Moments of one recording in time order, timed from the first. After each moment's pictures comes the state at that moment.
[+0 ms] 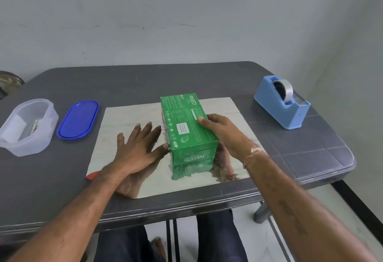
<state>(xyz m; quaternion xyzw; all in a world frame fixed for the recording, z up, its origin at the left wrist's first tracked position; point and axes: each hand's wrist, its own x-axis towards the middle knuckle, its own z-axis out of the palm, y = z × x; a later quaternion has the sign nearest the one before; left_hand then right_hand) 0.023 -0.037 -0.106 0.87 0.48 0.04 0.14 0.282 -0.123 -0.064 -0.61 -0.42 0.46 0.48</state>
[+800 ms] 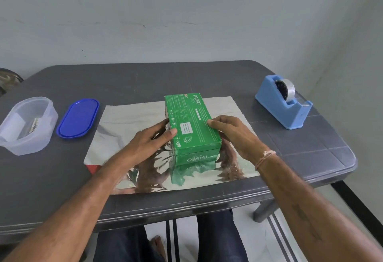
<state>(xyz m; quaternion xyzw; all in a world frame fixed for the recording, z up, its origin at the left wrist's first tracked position) 0.037 -0.031 -0.093 0.77 0.39 0.18 0.48 0.297 -0.135 -0.063 -0.63 -0.42 0.45 0.47</state>
